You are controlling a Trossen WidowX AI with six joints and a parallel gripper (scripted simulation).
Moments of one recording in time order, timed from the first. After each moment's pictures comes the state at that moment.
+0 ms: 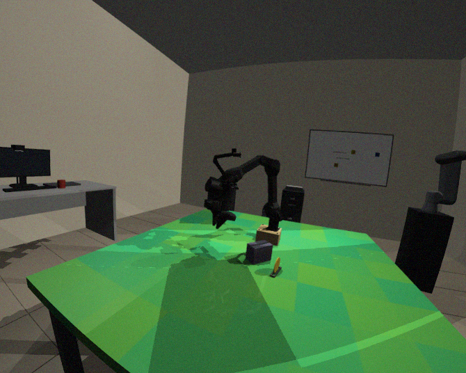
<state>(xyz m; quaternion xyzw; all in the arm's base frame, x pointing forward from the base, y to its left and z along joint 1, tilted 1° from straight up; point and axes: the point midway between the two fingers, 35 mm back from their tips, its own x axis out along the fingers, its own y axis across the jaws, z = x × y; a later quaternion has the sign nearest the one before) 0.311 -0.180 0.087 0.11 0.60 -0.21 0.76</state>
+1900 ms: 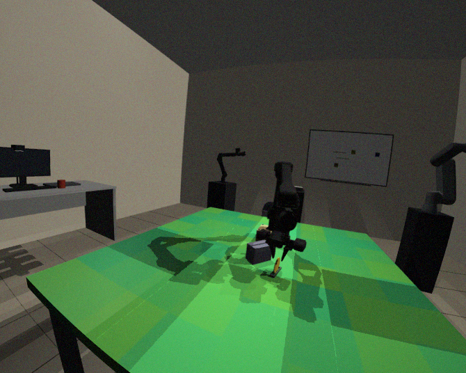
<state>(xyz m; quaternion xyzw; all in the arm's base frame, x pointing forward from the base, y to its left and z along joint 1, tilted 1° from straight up) 0.323 0.131 0.035 0.02 0.70 -0.01 0.72</state>
